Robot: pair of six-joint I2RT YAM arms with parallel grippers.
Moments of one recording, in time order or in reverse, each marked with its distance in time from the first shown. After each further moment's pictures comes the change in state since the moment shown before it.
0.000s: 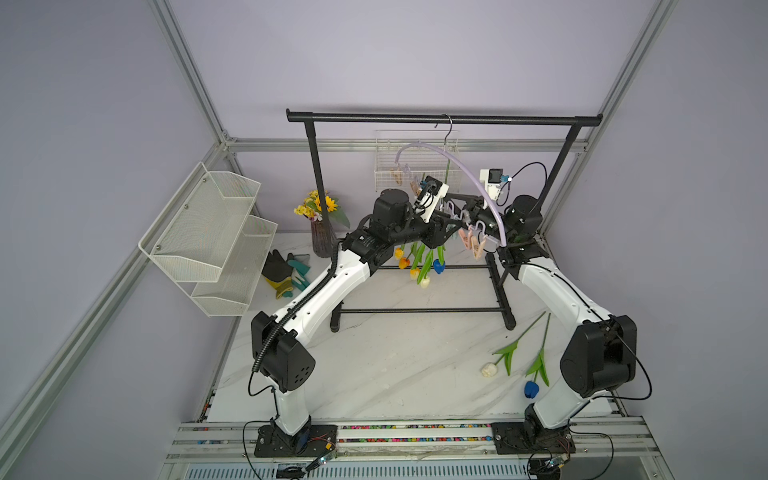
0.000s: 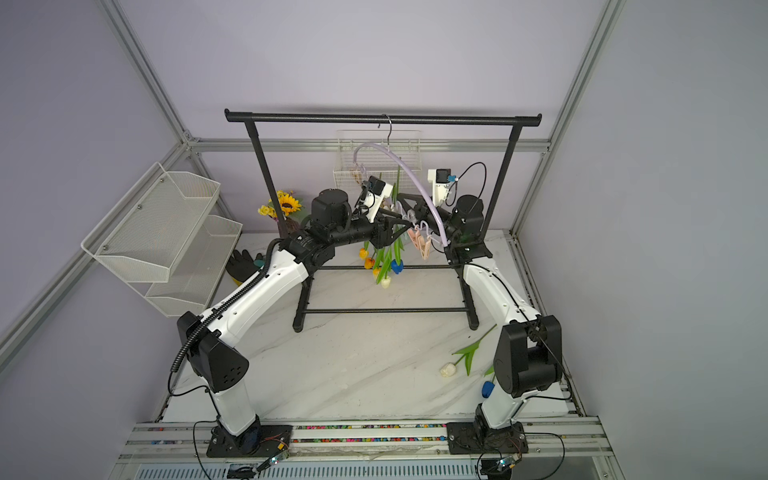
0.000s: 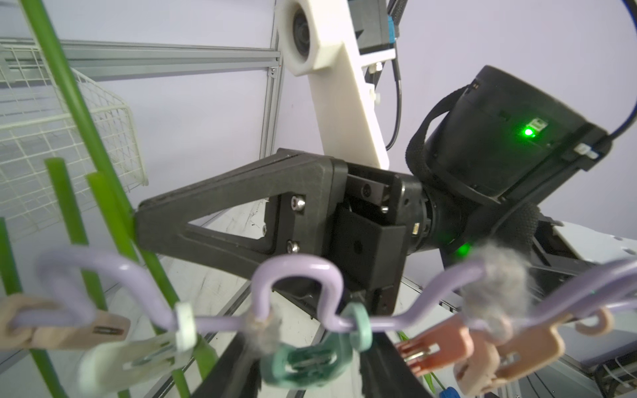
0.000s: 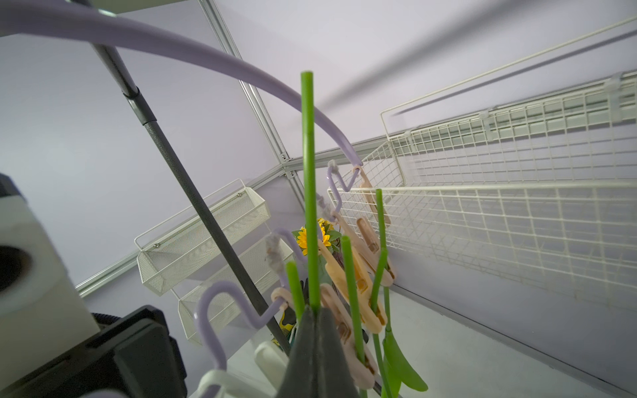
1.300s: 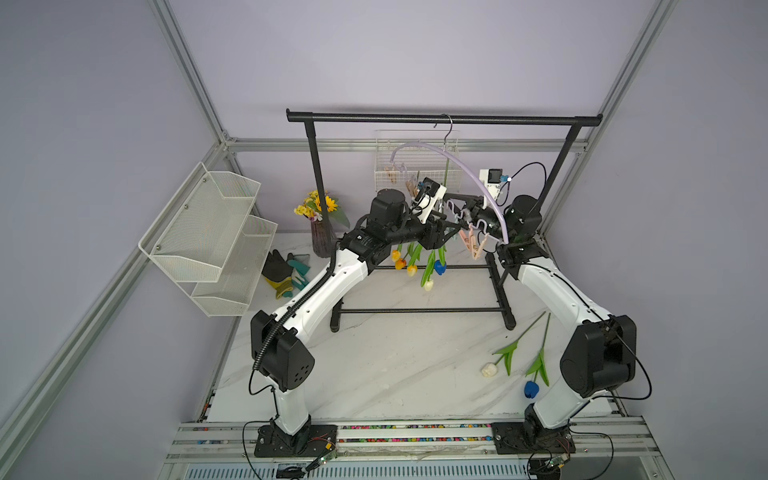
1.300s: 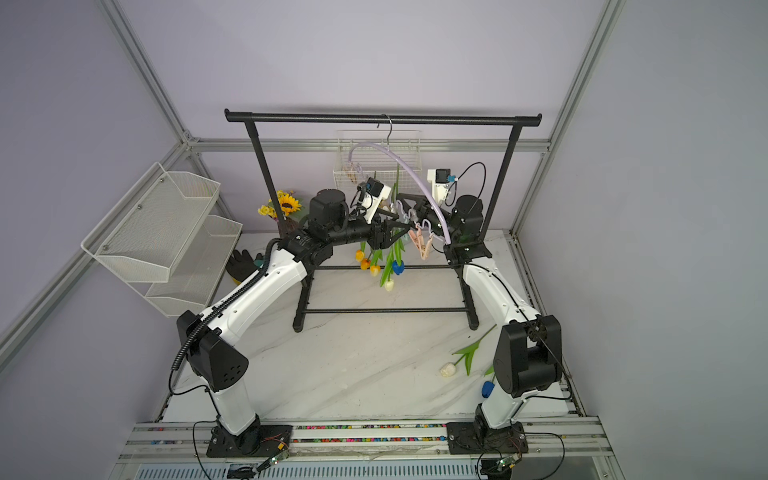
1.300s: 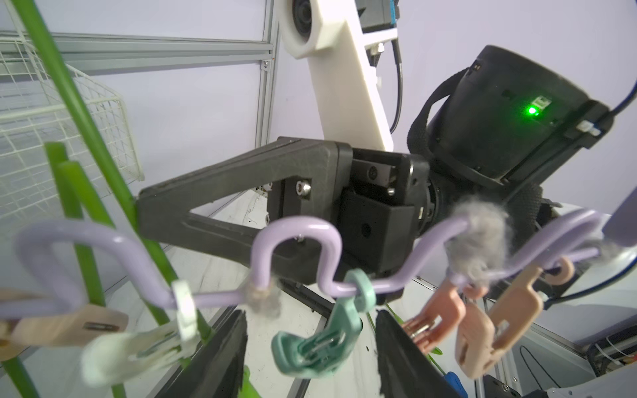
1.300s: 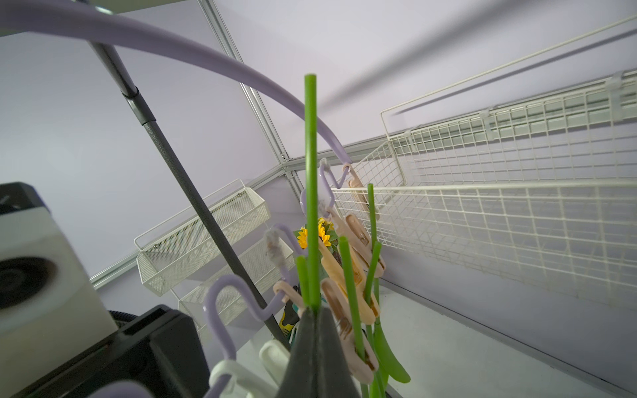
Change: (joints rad) left arm 0.017 0.000 -0.015 0.005 0.043 0.020; right arm 0.001 0.000 0.000 0.000 0.008 0.001
